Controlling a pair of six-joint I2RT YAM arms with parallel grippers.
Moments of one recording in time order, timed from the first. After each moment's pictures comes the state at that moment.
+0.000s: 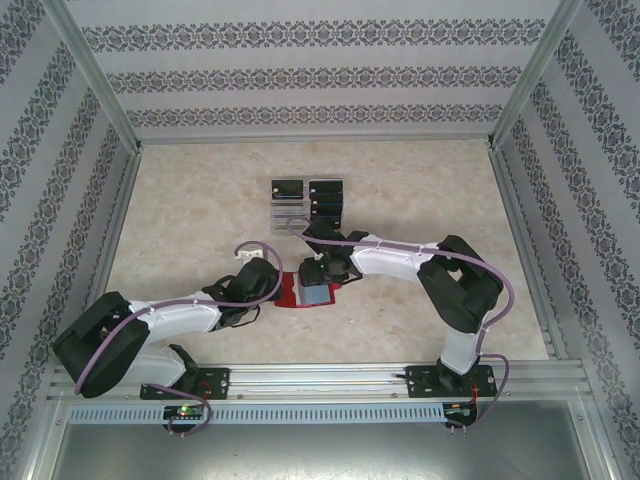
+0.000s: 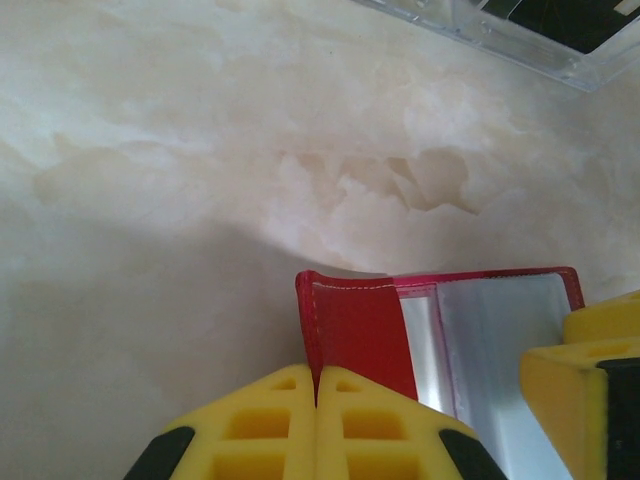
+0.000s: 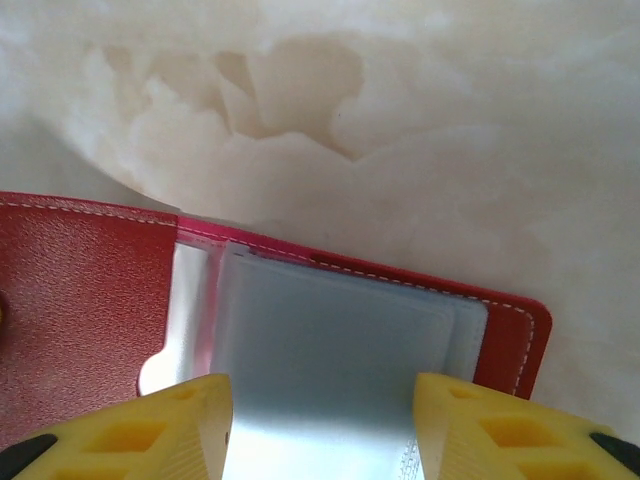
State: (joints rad) left arm -0.73 1.32 0.42 0.10 -0.21 -0.85; right arm 0.82 1.83 1.11 -0.46 -0.12 0.62
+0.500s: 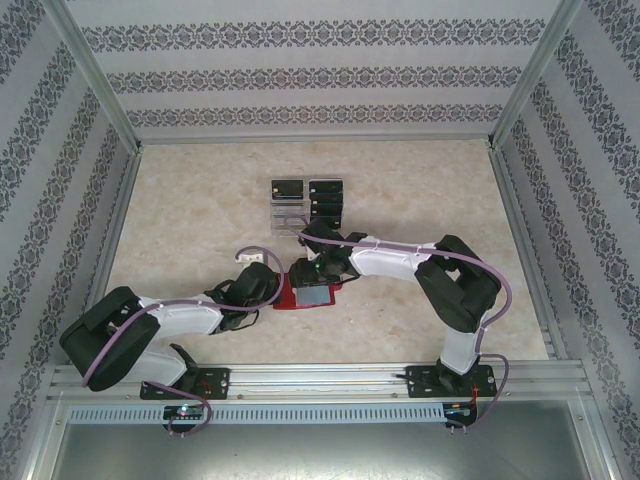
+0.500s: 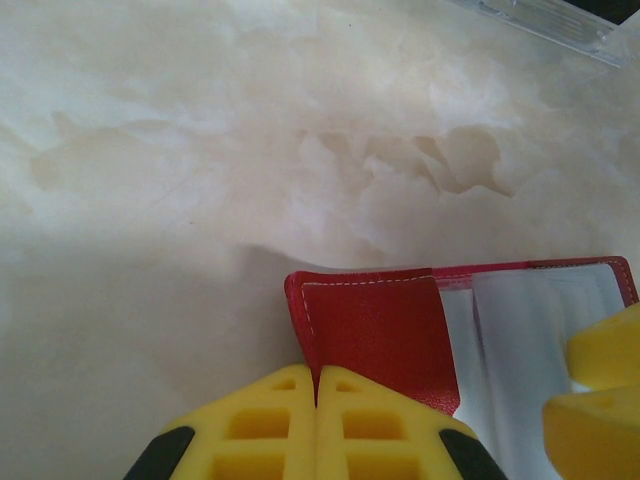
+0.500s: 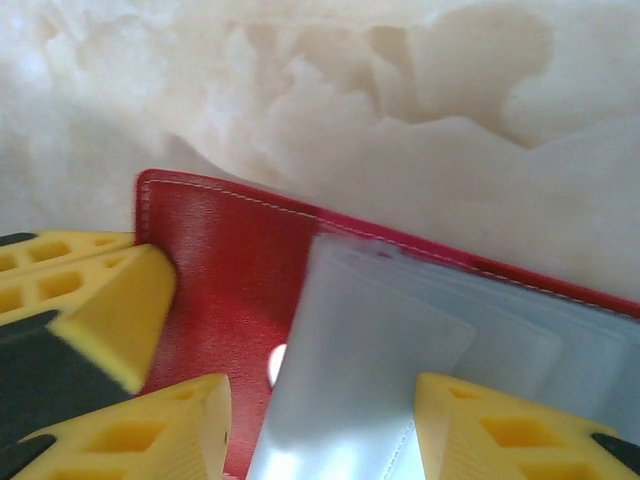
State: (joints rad) left arm -0.72 1.37 0.36 0.21 -0.21 -0.82; right arm 0.83 1.83 1.10 -0.36 -0.28 0.67
